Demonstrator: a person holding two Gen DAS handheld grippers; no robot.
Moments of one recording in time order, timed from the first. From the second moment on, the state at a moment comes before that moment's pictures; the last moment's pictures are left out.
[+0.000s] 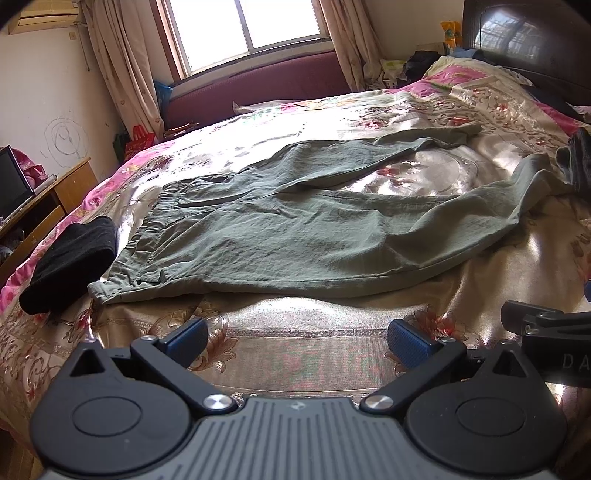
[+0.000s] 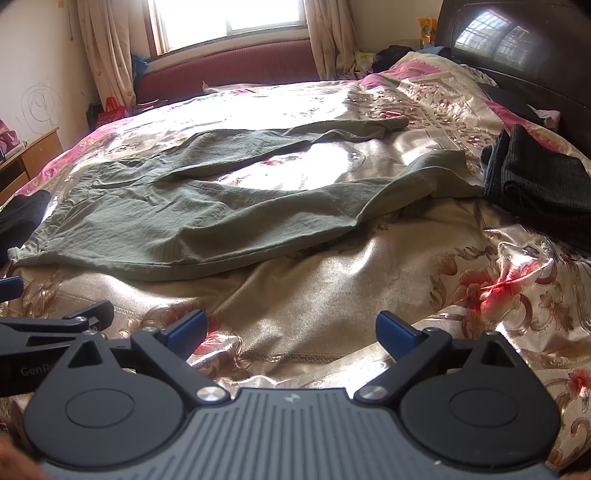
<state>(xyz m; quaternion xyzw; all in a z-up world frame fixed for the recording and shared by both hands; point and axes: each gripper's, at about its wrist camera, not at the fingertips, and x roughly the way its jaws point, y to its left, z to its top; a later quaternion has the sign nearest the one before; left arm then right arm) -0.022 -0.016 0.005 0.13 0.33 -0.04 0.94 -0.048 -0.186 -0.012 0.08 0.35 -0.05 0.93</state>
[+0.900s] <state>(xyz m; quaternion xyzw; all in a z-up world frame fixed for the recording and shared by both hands) -0.023 -0.020 0.002 0.13 0.33 -0.04 0.94 -0.048 -0.187 -0.016 0.08 0.35 -0.05 0.93</state>
